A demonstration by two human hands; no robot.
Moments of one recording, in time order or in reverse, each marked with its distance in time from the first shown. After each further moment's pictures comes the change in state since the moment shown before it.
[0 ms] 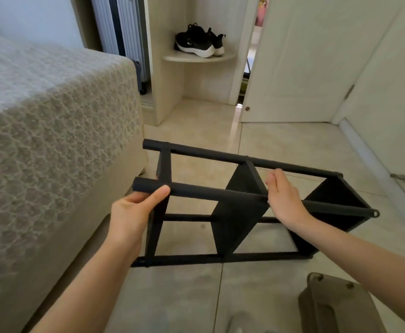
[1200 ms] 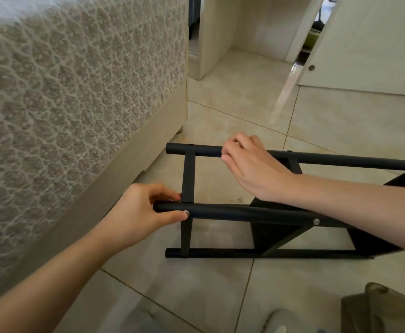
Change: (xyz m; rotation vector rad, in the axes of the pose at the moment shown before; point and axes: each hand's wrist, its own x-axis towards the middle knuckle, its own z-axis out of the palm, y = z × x) left_hand 0.009 -0.043 -0.082 0.688 -0.235 0.007; right_hand 0.017 -0.089 0.113 -0.412 -0.491 -0.764
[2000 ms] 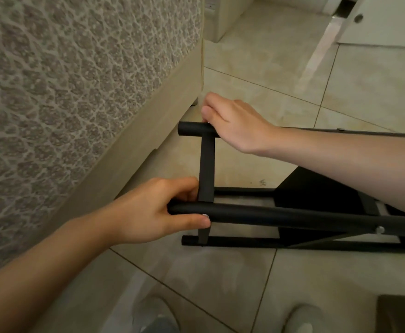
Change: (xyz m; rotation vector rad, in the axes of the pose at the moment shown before) left_hand 0.021 -0.006 -0.007 0.213 -0.369 0.284; right_hand 0.091 -0.018 0.034 0.378 -0.003 -0.006
